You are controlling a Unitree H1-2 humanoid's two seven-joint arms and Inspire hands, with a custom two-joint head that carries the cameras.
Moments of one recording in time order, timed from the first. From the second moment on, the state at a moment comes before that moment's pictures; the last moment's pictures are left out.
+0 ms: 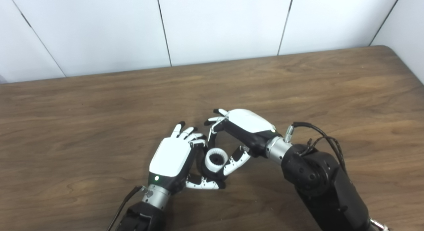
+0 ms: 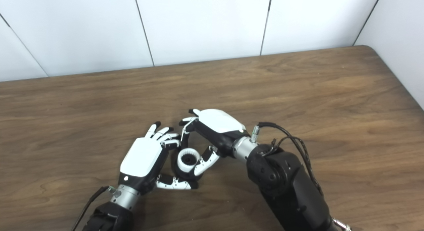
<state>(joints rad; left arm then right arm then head) -0.02 0.18 -0.48 -0.18 1.09 0.03 -0.02 -0.21 -0.22 0.38 -0.52 -0.88 0.38 0.71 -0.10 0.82</state>
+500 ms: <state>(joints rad) -0.02 0.18 -0.48 -0.18 1.09 0.03 -0.02 -0.21 -0.22 0.39 -0.51 -0.89 0.39 0.71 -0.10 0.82</state>
